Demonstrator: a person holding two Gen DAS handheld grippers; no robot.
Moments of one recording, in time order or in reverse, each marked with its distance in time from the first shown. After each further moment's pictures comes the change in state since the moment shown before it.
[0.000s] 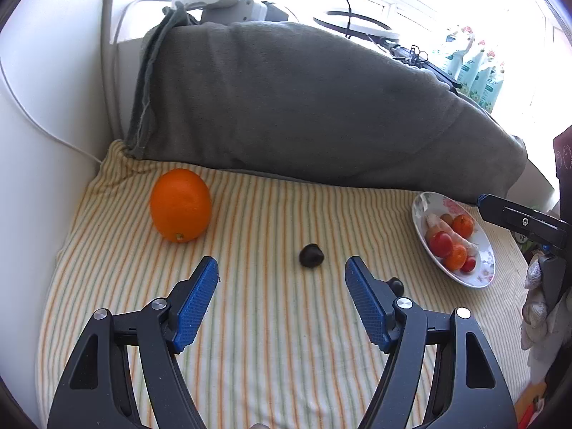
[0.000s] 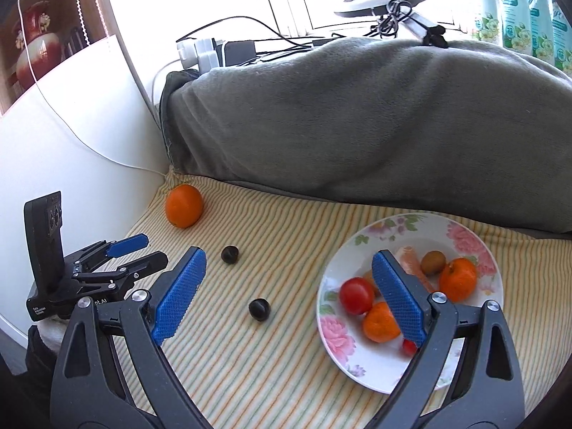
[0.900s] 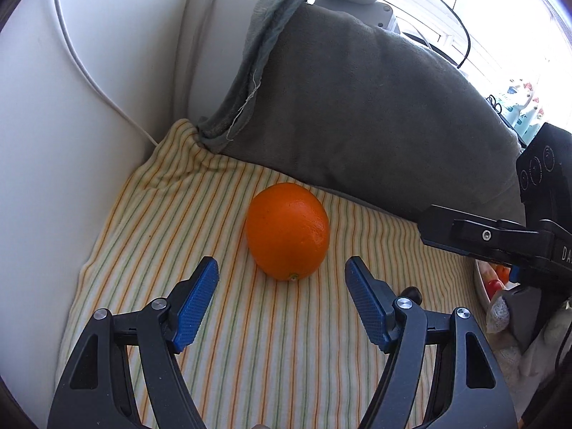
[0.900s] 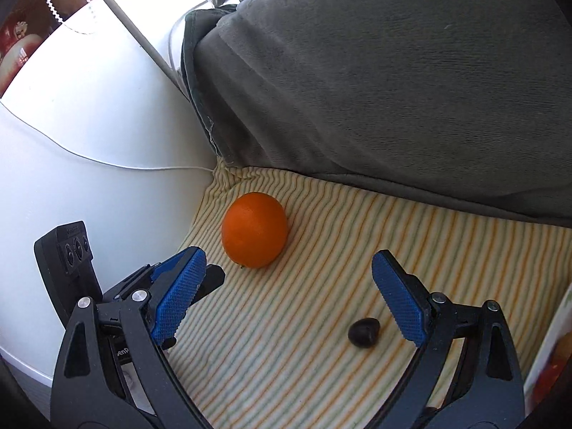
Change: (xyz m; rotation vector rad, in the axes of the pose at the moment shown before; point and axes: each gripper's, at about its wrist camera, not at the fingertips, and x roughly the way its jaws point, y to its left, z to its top) left arm 0.033 0.104 0.016 -0.170 -0.007 0.007; right arm 0.161 0.088 0.041 0.101 0.170 0.237
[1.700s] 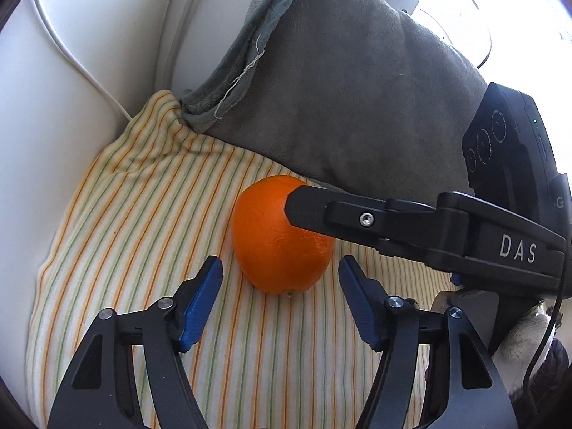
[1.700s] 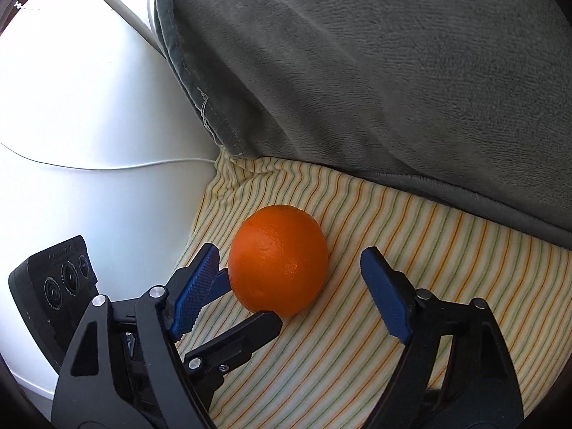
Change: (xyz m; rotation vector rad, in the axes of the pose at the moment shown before) left arm 0.044 0.014 0.013 -0.065 0.072 -0.097; right arm 0.092 0.024 0.027 0.008 0.117 0.048
